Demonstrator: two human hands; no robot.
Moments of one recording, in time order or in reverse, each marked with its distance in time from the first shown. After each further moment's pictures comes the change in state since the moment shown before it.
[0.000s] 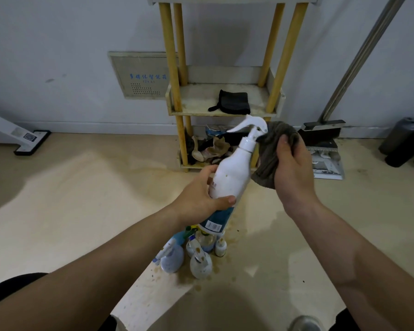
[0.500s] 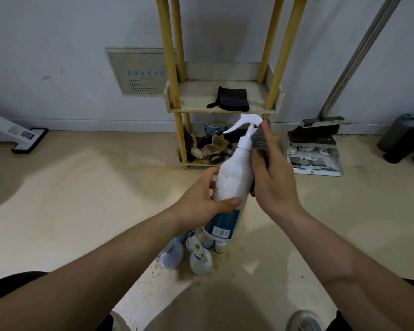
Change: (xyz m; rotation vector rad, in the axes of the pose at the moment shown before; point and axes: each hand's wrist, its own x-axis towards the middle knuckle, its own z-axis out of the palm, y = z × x) left_hand -0.007 -0.005 0.006 -0.121 -0.061 -0.006; right_hand -0.021 0.013 0.008 -0.359 -0.188 -0.210
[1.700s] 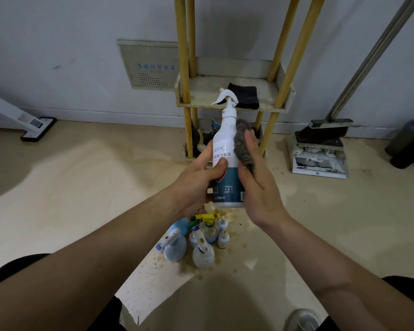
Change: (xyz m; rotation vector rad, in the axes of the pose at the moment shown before) left_hand 0.001 0.015 -0.017 -0.505 0.006 -0.008; right_hand -0.020 0.001 0.034 0.275 -0.205 -0.029
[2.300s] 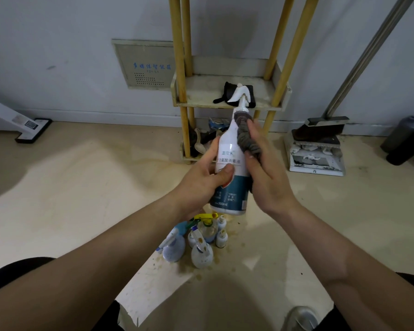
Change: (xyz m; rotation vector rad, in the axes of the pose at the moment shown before) left_hand -0.003 -0.001 0.011 0.147 -0.030 0.110; right_hand 0.018 0.002 -0.023 -0.118 0.003 -0.036
